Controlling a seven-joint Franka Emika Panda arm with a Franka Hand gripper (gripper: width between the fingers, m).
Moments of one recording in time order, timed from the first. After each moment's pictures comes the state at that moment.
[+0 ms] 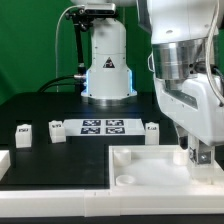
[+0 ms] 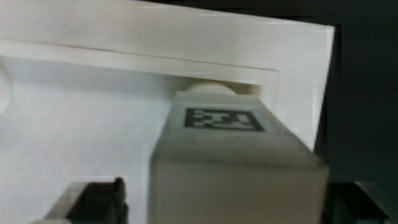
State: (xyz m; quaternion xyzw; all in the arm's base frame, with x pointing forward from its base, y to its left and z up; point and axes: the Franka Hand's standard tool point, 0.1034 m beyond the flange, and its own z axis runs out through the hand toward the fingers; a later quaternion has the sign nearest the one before) arm 0.626 0.110 0.070 -0.75 0.65 0.02 0.07
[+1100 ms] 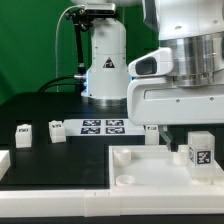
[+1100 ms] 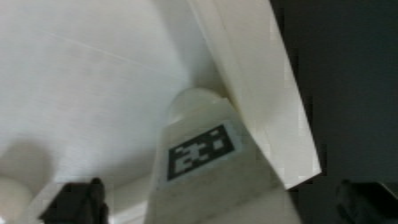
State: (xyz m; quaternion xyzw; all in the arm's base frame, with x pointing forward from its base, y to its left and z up) arm 0.625 0.117 0.075 -0.99 0.15 -0.02 0.07
